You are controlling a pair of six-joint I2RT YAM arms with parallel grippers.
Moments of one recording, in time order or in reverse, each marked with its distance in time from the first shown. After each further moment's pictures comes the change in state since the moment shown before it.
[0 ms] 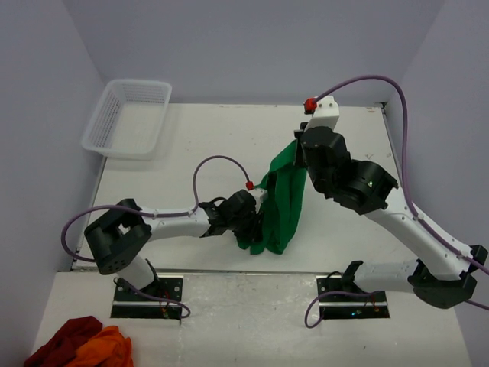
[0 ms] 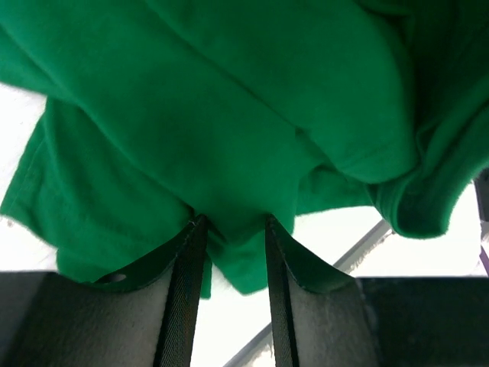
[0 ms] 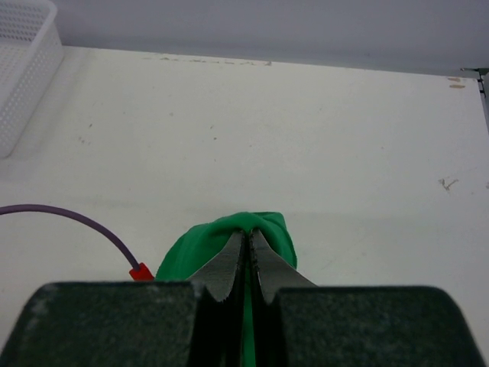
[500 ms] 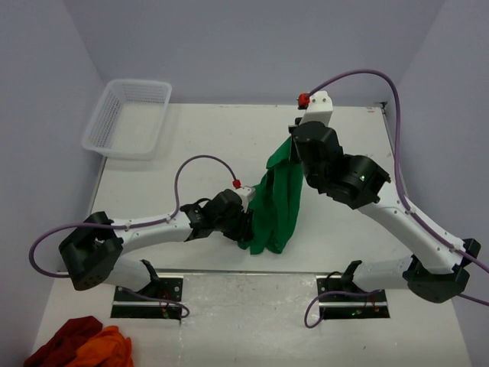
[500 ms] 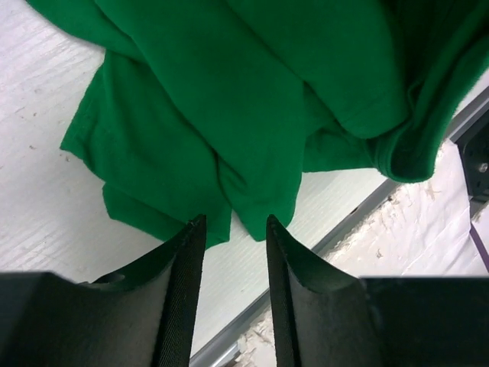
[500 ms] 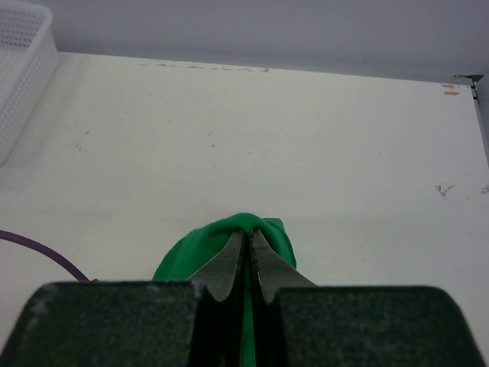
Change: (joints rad) left arm 0.043 -0.185 -0.085 -0.062 0.000 0.017; right arm 0.006 0.056 0.056 0.001 0.026 -0.009
